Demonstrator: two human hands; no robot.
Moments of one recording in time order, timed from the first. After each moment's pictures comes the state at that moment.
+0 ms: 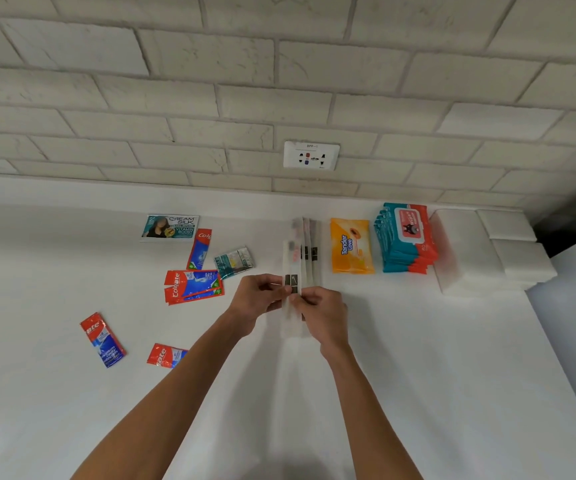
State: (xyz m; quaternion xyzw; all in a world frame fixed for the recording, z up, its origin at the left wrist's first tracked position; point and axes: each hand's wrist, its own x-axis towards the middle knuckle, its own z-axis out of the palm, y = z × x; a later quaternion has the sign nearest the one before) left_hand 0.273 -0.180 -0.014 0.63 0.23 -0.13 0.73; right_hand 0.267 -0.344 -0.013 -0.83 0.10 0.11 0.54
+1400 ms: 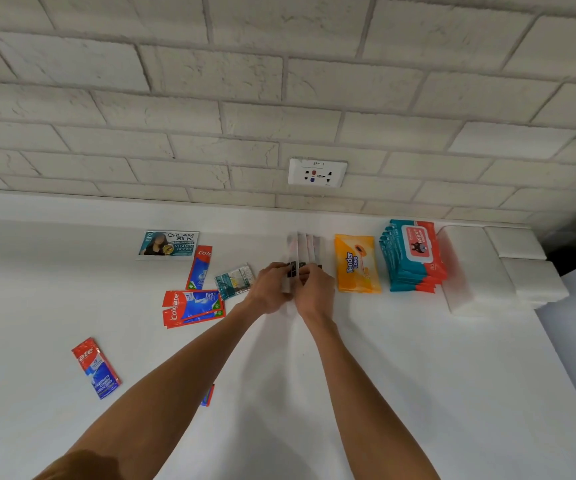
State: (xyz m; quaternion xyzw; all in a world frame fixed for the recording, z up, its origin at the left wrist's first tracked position) left_hand 0.364 -0.170 -0.045 0.94 0.00 -0.12 0.32; right_hand 0.374 -0.295 -0.062 -0.93 0.06 0.00 0.36
